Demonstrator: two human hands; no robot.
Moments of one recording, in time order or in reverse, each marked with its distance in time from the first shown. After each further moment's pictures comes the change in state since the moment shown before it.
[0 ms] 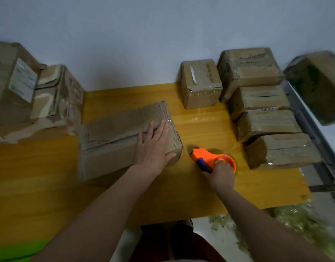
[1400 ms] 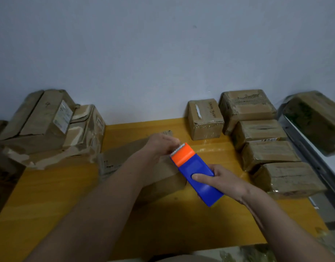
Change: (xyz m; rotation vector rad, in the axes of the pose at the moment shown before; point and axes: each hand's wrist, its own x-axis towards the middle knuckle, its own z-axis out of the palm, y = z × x) left_hand 0.036 -0.006 -0.097 -1.310 -0.057 -0.349; right_hand -0.070 -0.043 -0.148 0.868 -0.730 -0.543
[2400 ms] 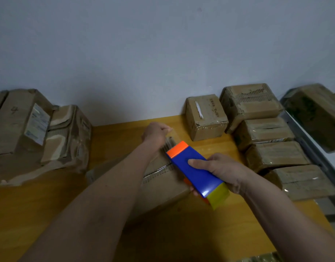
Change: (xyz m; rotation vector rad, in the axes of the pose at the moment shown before) left_hand 0.127 -0.004 -0.019 0.526 0.155 0.117; right_hand 0.063 -0.071 0.002 0.183 0.104 0.306
